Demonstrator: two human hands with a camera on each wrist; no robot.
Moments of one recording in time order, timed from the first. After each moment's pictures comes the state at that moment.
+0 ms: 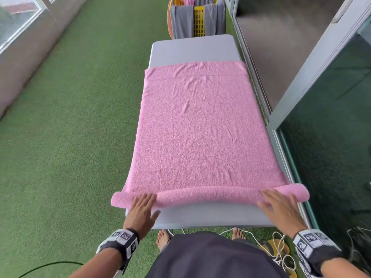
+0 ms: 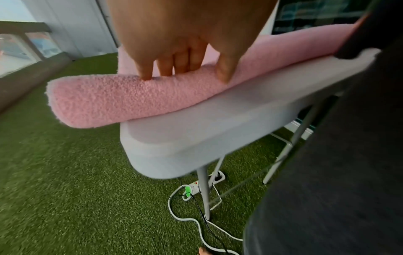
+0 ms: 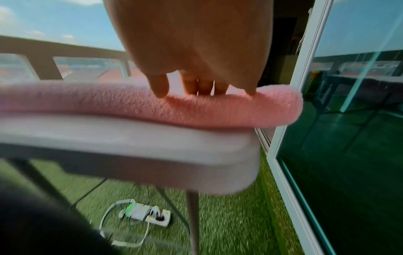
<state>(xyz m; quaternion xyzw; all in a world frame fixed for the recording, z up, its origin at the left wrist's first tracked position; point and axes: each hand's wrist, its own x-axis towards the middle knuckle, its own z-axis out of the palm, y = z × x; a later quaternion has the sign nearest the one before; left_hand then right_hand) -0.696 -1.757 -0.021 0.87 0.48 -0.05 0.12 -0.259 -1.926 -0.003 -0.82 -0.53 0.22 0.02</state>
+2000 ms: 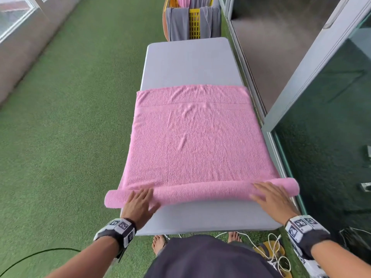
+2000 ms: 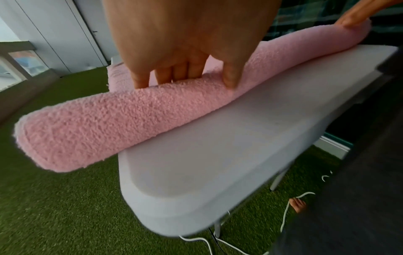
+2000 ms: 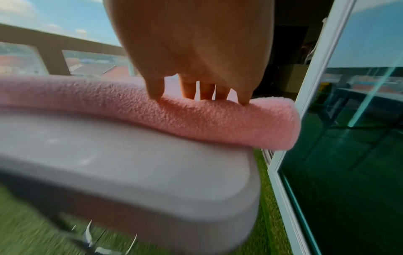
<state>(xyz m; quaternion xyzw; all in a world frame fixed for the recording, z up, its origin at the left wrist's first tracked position) -0.672 -1.720 -0.005 0.86 0.47 -0.14 0.13 -0.241 -1.891 0.008 -0.80 -0.55 0.23 -0.01</state>
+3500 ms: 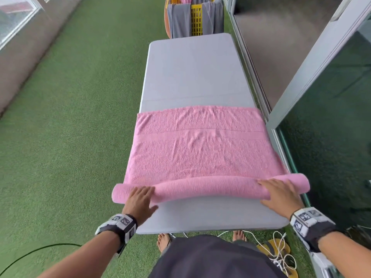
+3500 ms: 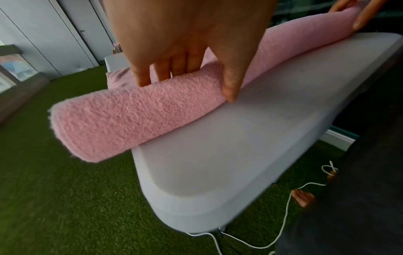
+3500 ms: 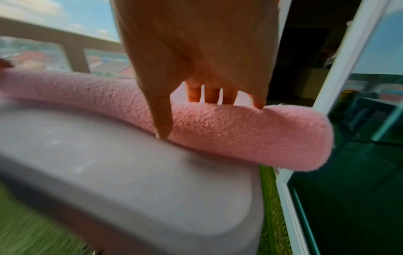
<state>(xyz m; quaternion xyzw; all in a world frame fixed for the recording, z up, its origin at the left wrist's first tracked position) -0.683 -1.709 -0.003 0.88 0.45 -0.09 0.14 -0.238 -1.879 0.017 -0.79 -0.55 0.23 -0.09</state>
